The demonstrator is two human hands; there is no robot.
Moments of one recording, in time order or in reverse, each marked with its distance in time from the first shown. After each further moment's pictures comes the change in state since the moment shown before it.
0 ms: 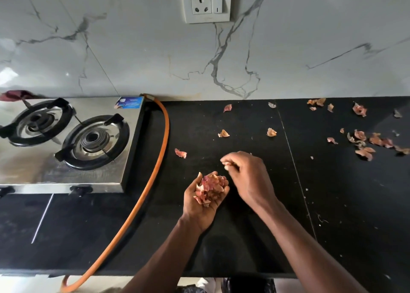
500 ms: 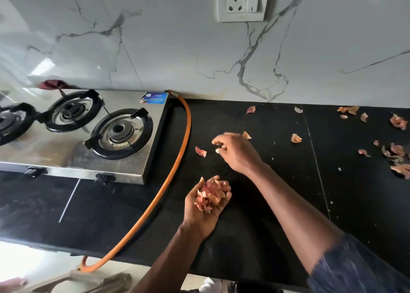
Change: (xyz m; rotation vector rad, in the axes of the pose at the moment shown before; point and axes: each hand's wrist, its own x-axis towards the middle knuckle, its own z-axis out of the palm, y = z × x) left_hand -0.026 0.019 -0.022 -0.016 0.031 0.096; right_hand 0.091 -0.012 0.056 -0.114 -0.264 -0.169
